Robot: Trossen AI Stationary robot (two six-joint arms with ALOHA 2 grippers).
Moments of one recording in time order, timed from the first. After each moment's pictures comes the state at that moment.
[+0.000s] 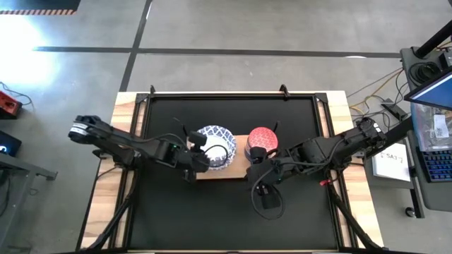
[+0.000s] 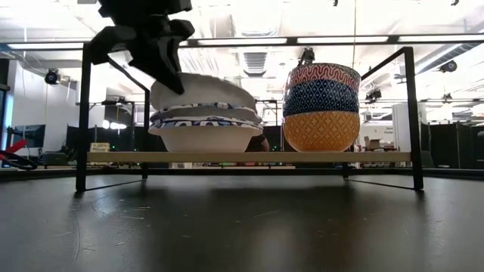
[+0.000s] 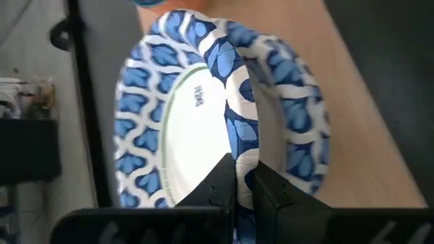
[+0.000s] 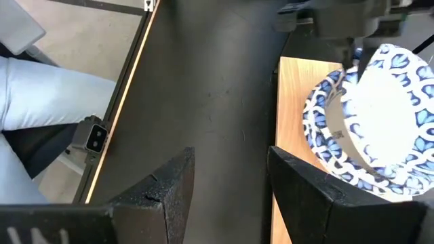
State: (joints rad) left arm -0.24 1.44 1.07 -0.66 -0.48 0.32; right arm 0.38 1.62 1.73 -0.92 0.08 0.16
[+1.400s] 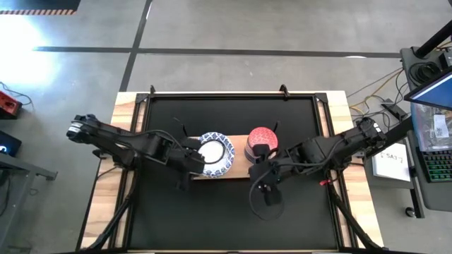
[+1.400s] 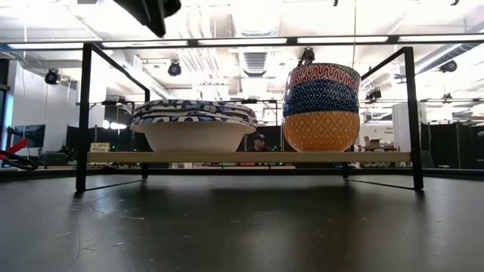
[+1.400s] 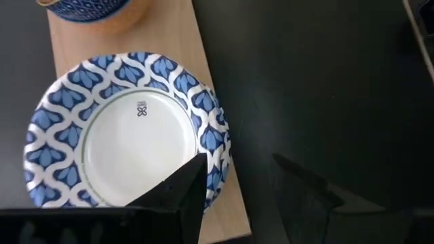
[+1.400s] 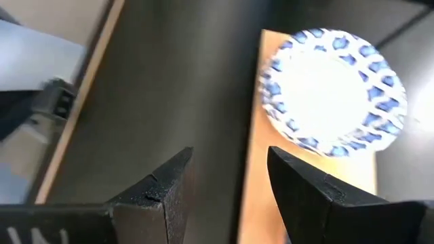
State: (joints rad) left arm -0.28 1.43 1.34 -0.96 -0.11 -0.03; right arm 0.37 1.62 1.73 -1.01 0.12 0.09
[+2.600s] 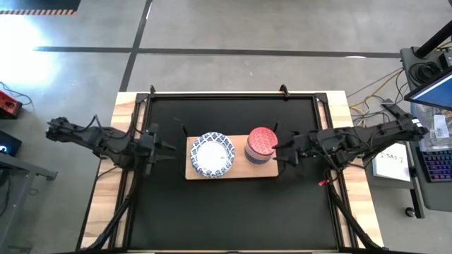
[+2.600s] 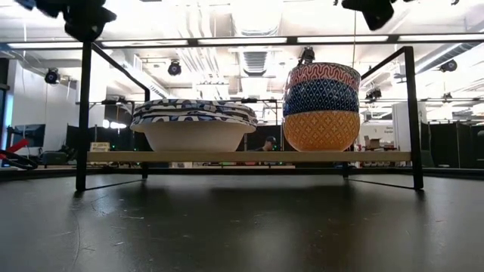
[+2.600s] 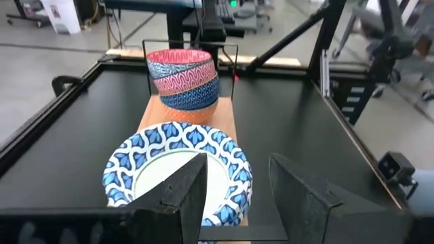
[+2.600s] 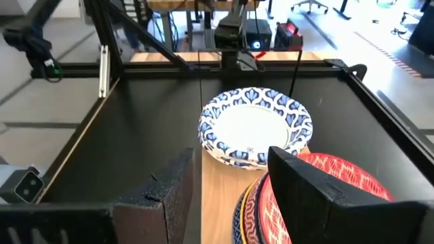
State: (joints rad) left arm -0.31 0.49 0.62 -0.44 -0.28 -0.17; right arm 0.22 0.83 0.76 -0.24 0.16 0.08
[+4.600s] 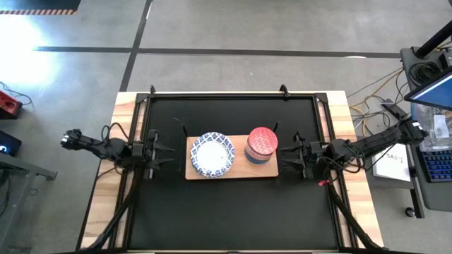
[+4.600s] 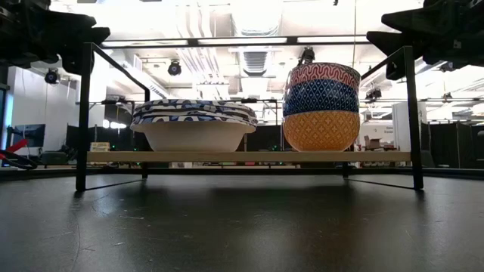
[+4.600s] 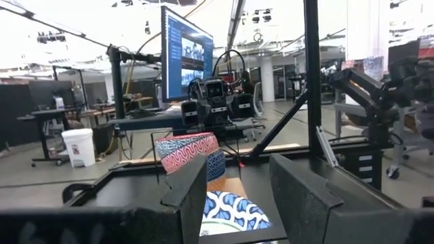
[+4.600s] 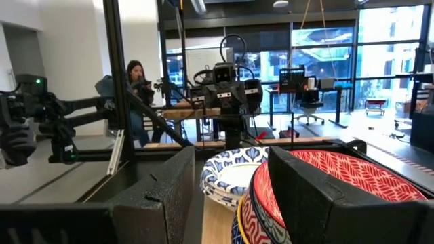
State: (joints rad) left arm -0.31 0.00 0.01 0.22 -0.26 0.14; right arm 0.22 0.62 0.01 0.81 0.16 0.01
